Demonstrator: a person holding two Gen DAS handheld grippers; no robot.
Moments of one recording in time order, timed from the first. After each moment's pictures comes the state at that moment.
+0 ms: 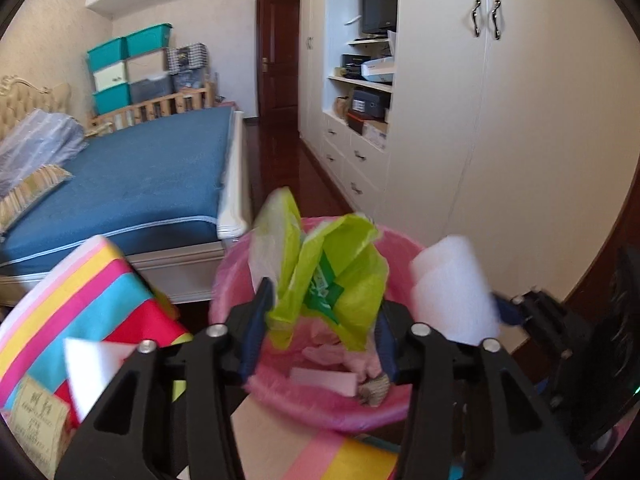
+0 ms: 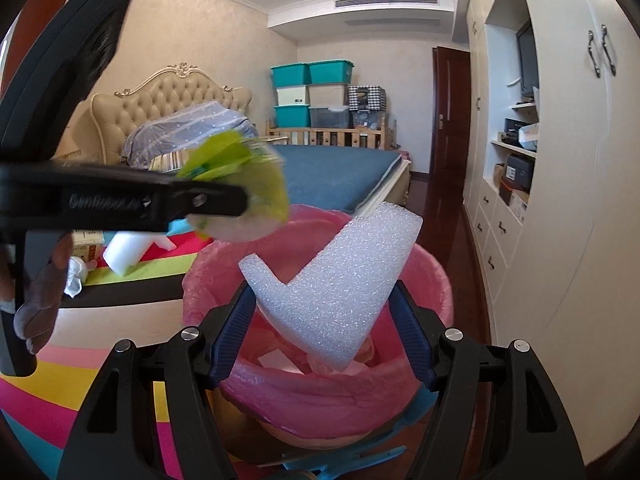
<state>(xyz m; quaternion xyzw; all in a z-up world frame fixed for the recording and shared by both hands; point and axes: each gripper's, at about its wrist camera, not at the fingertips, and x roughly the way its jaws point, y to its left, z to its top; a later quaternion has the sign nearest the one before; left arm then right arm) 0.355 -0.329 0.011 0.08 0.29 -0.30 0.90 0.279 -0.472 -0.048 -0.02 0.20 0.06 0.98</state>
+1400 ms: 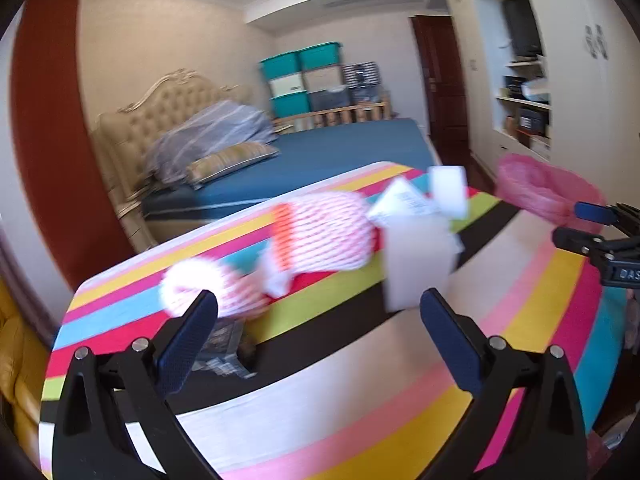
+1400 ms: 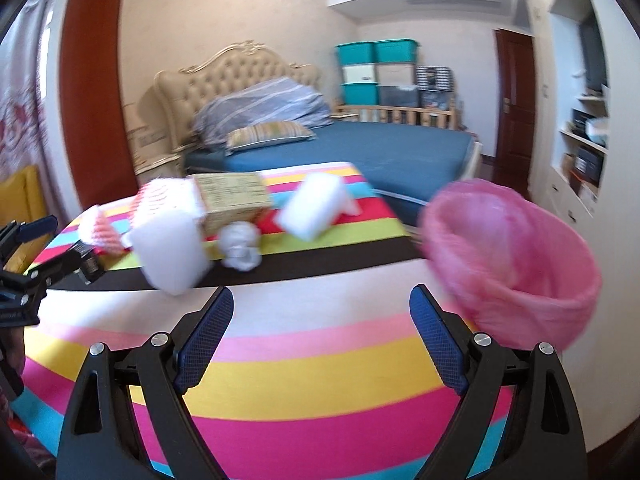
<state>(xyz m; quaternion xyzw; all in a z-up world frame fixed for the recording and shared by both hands) 0.137 0.007 -0.021 0.08 0.24 0.03 0.97 0.207 -0.287 -0.043 -0.03 0.24 0.18 0.95</state>
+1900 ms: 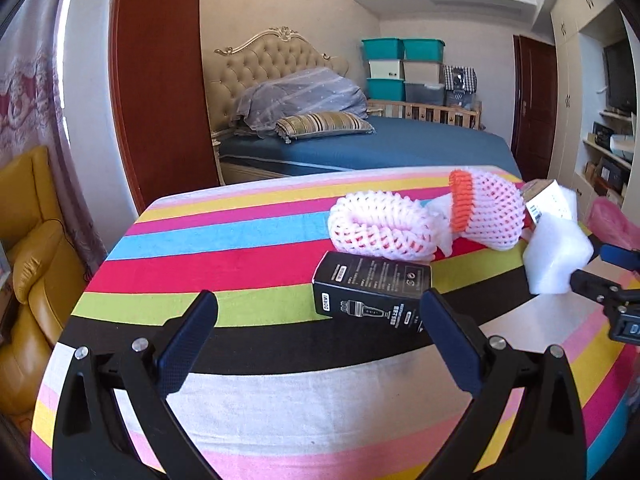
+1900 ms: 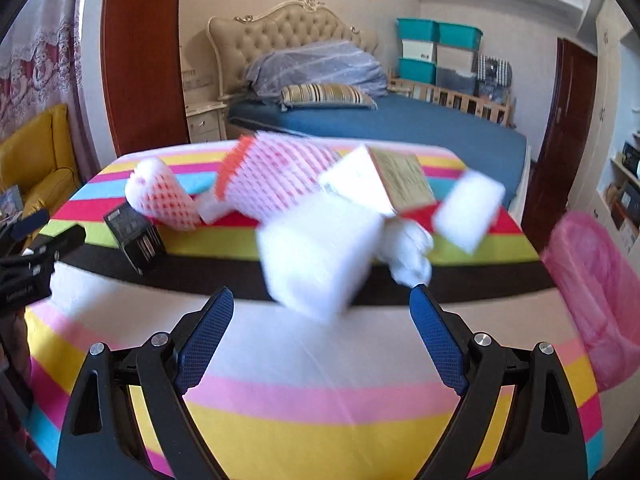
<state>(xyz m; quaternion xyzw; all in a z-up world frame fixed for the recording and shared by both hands) 0.106 0.127 -0.036 -0.03 0.25 0.16 0.96 0.216 -0.143 -0.042 -0.10 0.29 0.22 0.93</state>
